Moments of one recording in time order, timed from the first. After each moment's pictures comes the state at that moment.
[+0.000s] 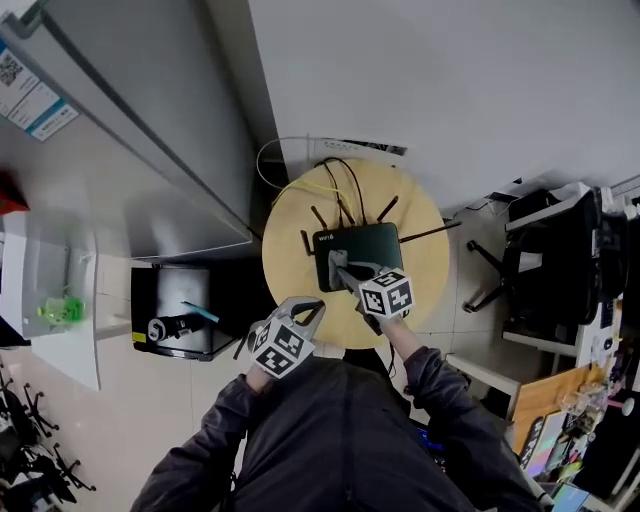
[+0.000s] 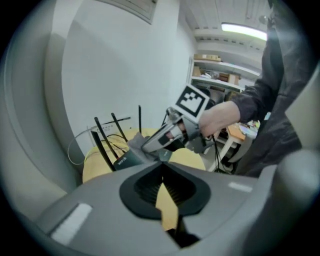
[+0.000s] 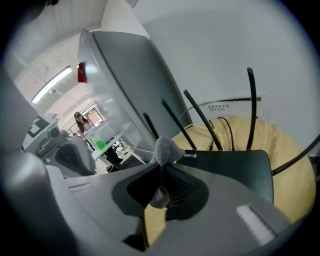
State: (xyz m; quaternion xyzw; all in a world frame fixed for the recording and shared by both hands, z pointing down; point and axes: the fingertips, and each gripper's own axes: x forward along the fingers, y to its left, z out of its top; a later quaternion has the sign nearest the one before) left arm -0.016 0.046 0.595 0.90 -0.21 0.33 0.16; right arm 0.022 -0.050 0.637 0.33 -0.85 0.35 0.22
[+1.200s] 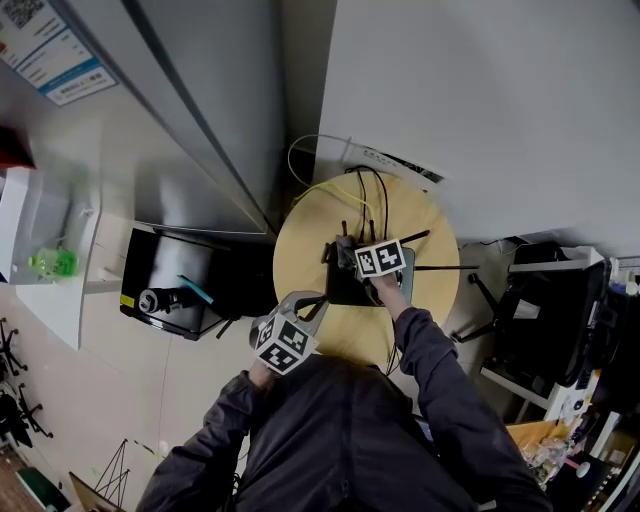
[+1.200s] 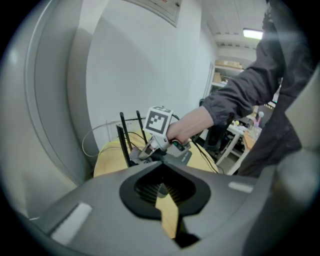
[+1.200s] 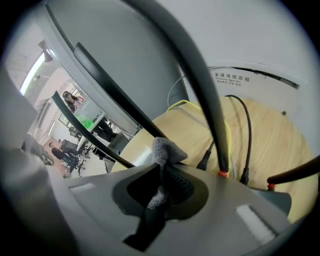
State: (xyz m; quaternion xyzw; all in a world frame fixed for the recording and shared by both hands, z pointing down) left arm -0.031 0.000 0.602 0.88 -0.30 0.30 0.21; right arm 0.007 -0.141 0.738 0.27 -0.79 0.39 0.39
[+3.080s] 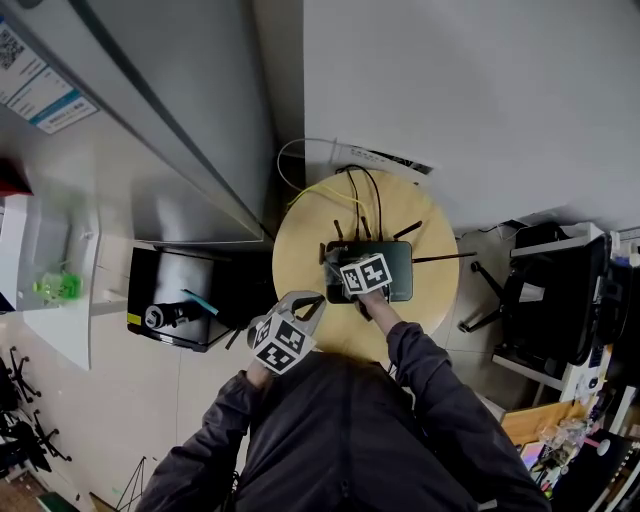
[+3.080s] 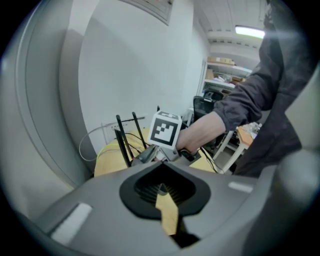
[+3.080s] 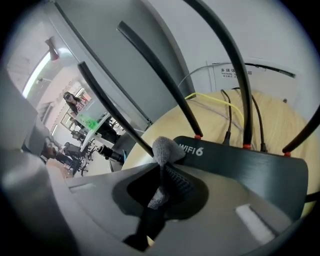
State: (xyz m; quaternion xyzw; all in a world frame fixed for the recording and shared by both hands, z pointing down) left arm -0.037 0.002 0.598 0.89 -0.26 0.32 0.19; right arm -0.017 -0.093 0.736 0.27 -0.79 0.40 0.37
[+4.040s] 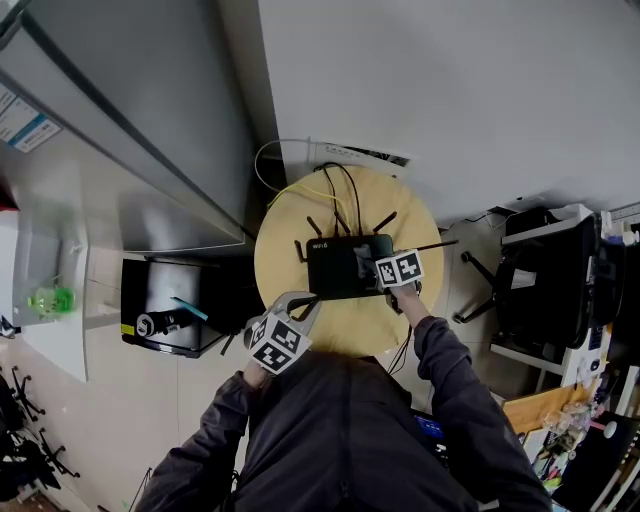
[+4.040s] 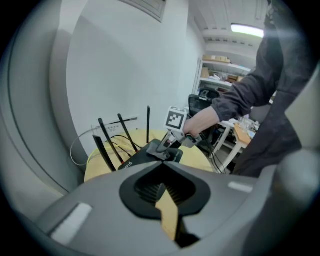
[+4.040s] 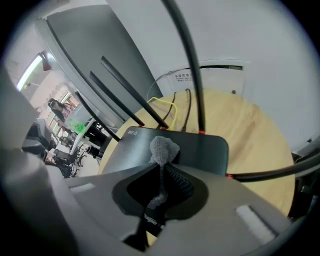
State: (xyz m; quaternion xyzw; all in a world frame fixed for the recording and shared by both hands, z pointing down) left arm -0.006 0.008 0.600 0.90 -0.24 0.32 0.18; right arm 0.128 -0.102 0.742 0.33 -0.76 0.41 0.37
